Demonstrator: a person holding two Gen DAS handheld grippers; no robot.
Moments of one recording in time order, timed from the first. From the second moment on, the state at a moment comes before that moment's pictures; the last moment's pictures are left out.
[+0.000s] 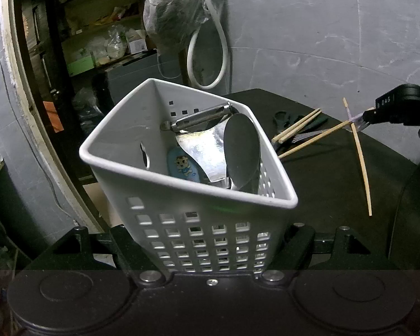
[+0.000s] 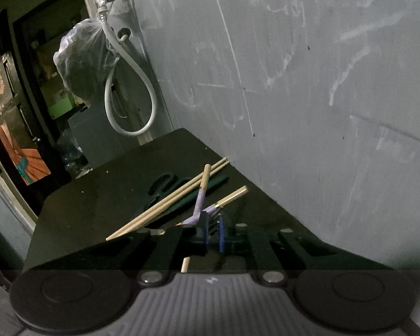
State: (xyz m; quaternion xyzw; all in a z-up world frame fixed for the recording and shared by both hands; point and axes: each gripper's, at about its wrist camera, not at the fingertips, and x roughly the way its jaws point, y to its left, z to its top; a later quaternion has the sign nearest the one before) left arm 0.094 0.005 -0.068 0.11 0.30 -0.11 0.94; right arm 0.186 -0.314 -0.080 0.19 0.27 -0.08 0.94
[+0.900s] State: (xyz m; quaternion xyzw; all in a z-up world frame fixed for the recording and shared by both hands) left arm 0.093 0.003 -0.068 0.11 0.30 -0.11 0.94; right arm 0.158 -0.322 -0.059 0.16 0.23 -0.10 0.95
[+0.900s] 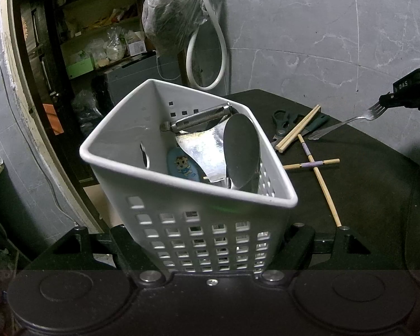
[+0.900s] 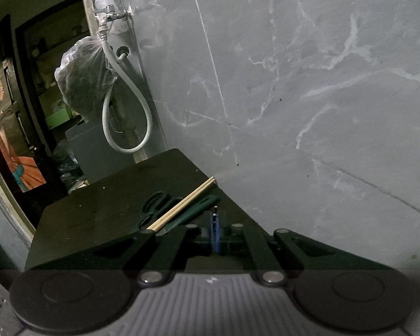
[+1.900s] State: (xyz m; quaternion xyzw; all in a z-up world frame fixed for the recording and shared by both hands) left arm 0.092 0.003 -0.067 0.11 0.29 -0.11 0.94; right arm 0.116 -0.314 -0.020 0.08 0.21 -0.08 0.97
